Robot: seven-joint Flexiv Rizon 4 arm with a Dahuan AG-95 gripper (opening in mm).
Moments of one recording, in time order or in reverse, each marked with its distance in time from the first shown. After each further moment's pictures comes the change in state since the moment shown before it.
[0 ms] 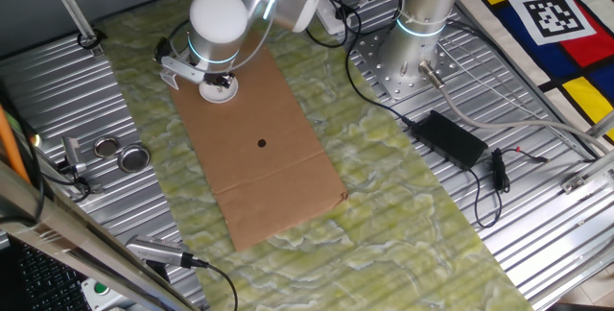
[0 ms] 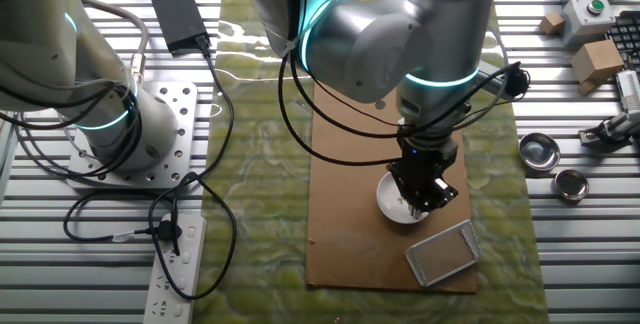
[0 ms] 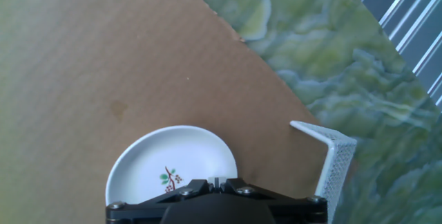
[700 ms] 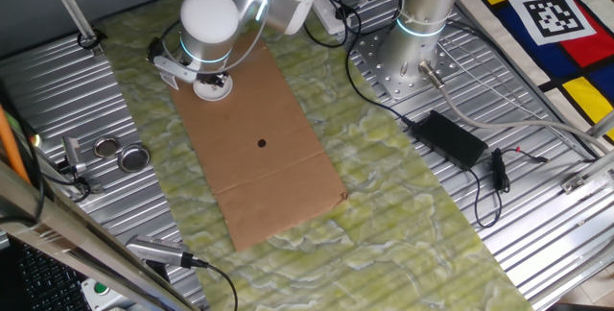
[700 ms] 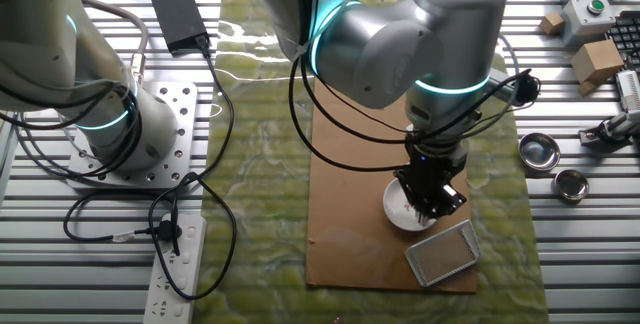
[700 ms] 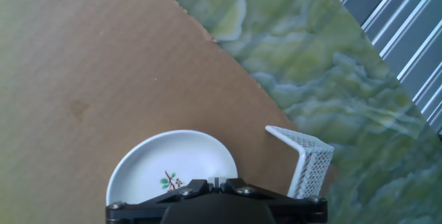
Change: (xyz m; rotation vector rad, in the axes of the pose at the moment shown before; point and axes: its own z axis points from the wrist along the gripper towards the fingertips) arm -0.003 -0.014 0.006 0.006 0.008 -0.003
